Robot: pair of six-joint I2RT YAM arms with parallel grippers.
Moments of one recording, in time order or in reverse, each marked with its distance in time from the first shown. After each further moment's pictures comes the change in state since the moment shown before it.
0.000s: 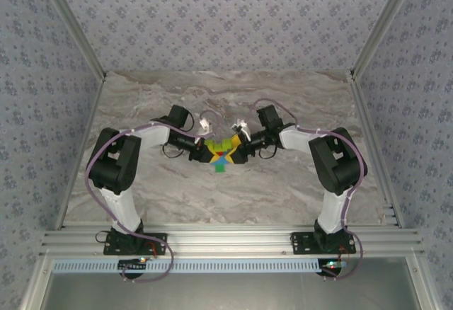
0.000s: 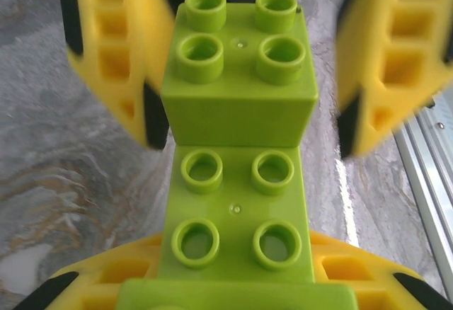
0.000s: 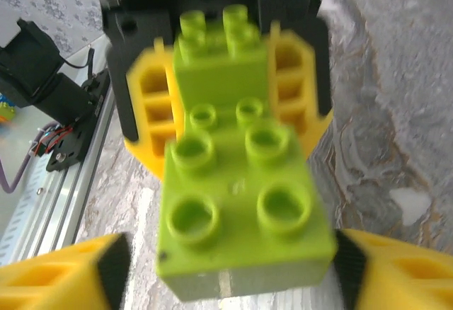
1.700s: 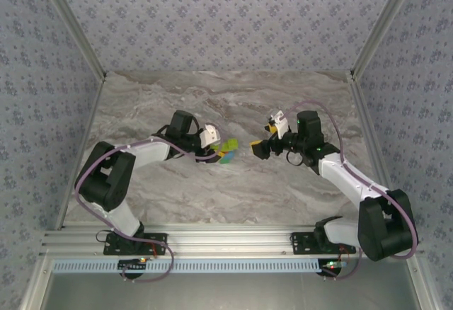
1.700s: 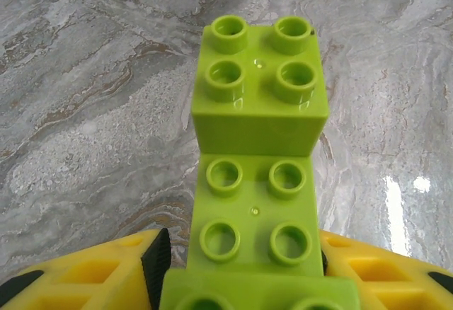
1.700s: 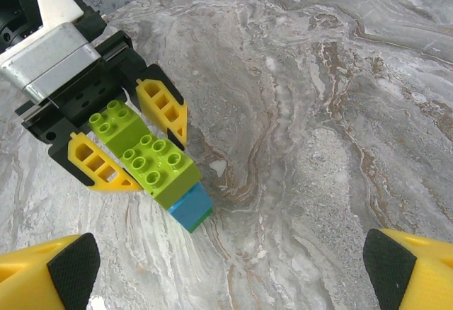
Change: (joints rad) left arm -0.106 -0.168 -0.211 0.469 -0.326 -0.095; right arm -0.153 -0.615 -0.346 0.134 0.435 0.247
